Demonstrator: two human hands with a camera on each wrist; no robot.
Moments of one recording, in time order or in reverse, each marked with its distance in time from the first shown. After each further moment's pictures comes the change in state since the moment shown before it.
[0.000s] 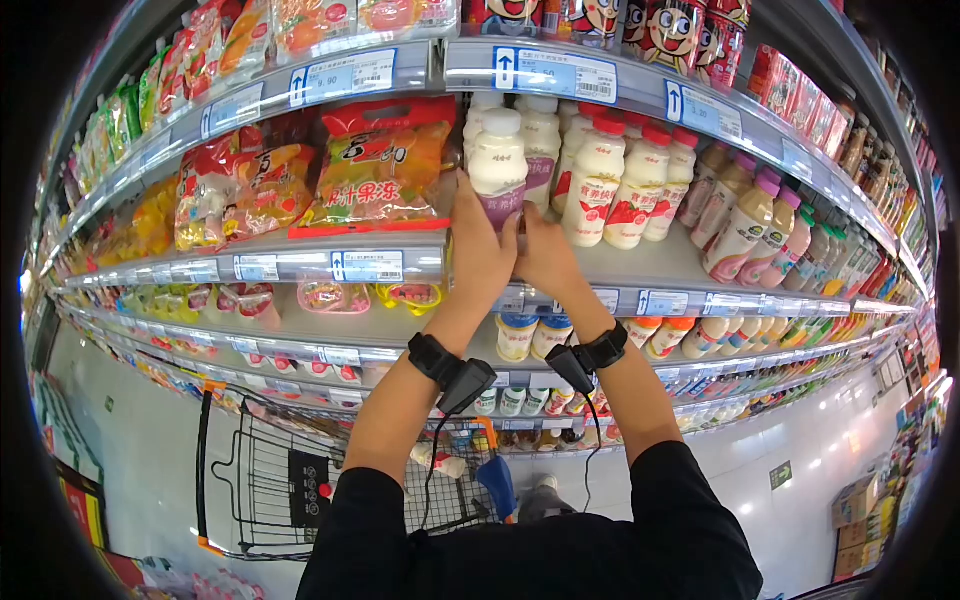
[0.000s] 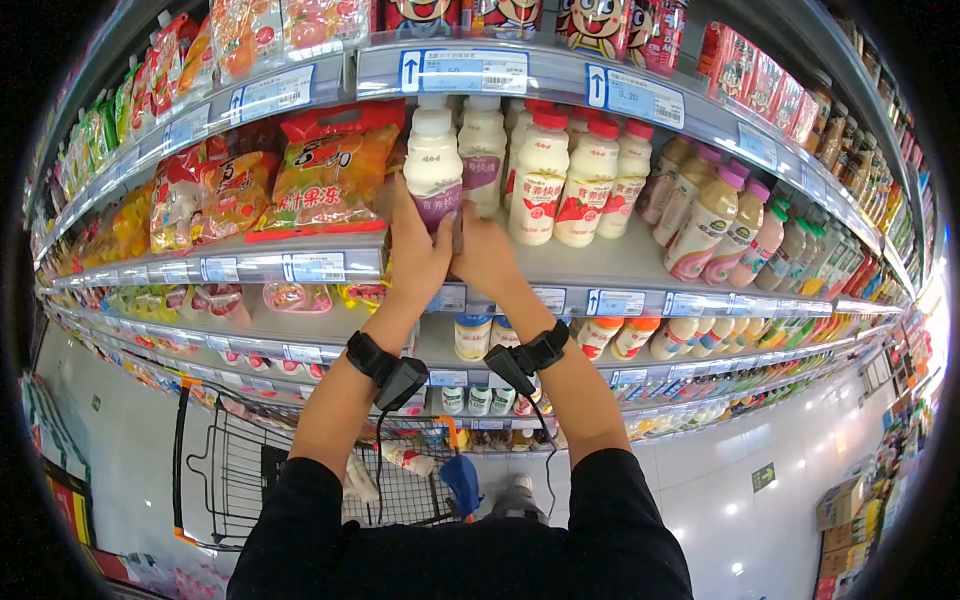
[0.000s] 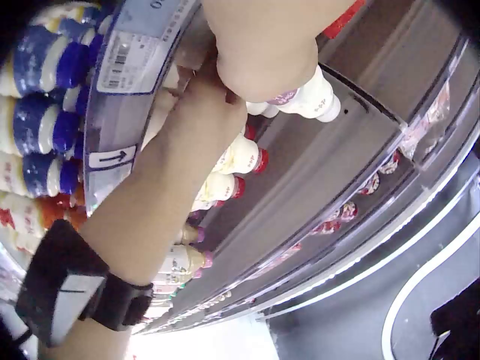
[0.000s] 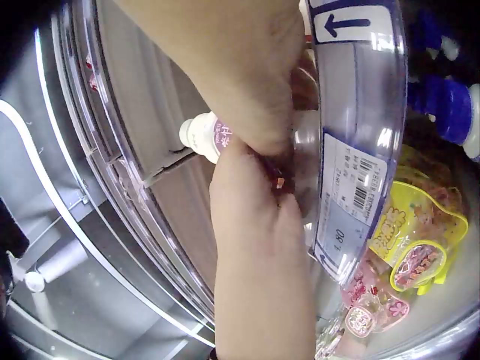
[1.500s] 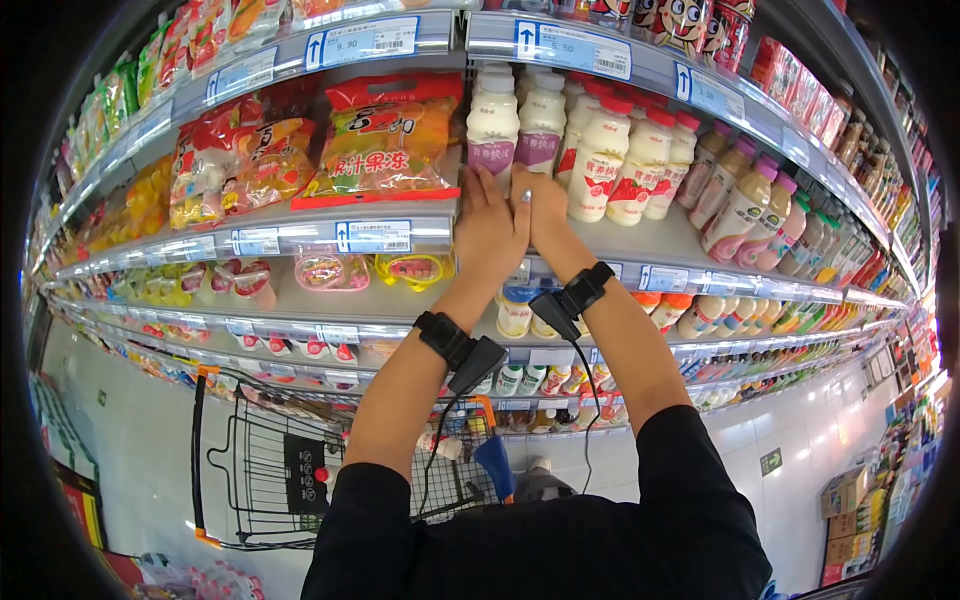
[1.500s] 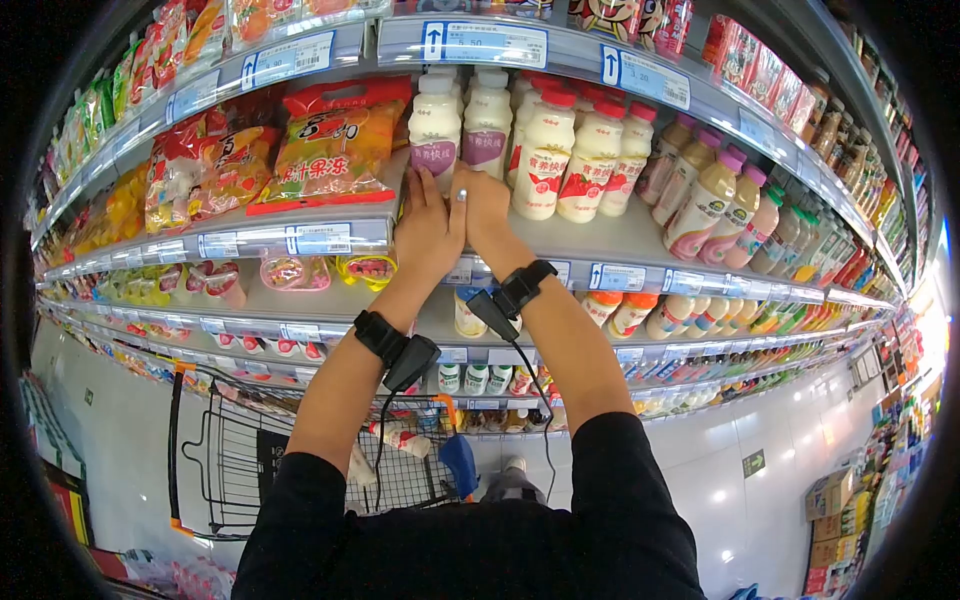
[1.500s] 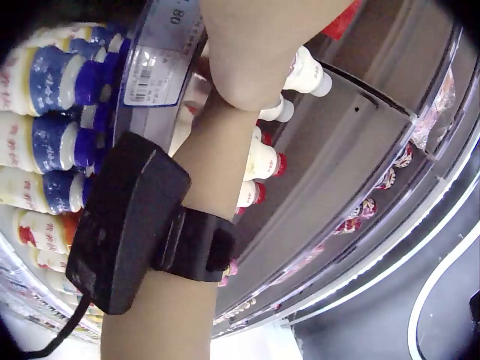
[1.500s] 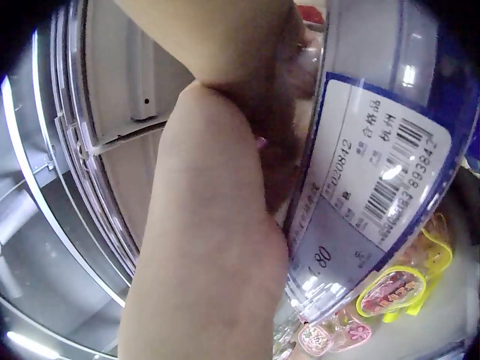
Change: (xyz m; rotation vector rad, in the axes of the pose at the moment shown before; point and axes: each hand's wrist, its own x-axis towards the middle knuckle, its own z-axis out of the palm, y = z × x) left_hand -0.018 -0.008 0.007 0.370 -0.188 -0.137; right_hand 0.035 -0.007 0.019 -0.522 -0.003 0.120
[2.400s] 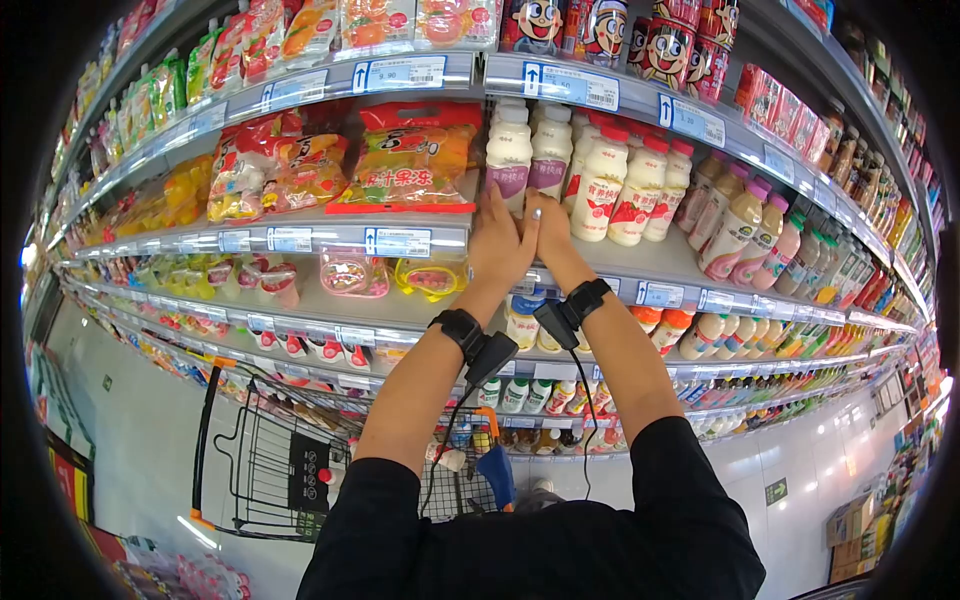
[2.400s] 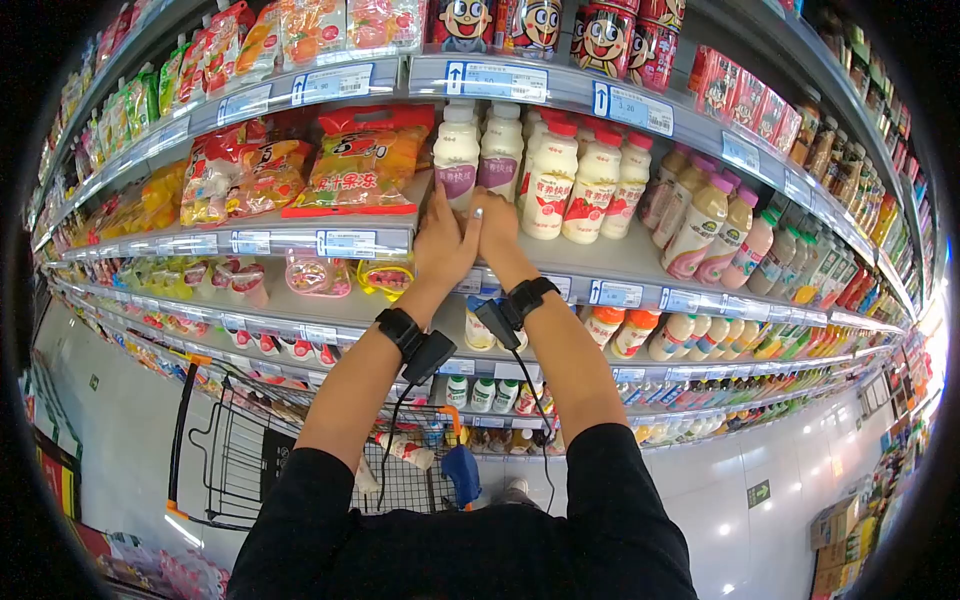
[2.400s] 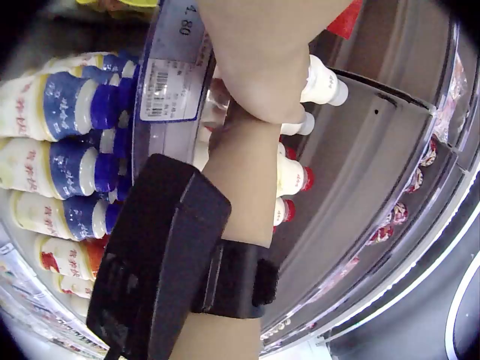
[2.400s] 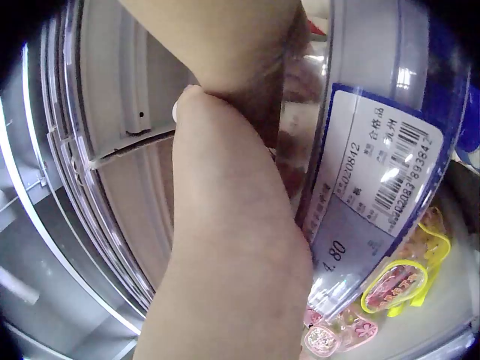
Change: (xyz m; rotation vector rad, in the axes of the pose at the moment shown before) left_hand -0.002 0.002 -0.007 -0.099 0.010 -0.023; right_hand 0.001 0.014 0.017 0.195 0.045 -0.050
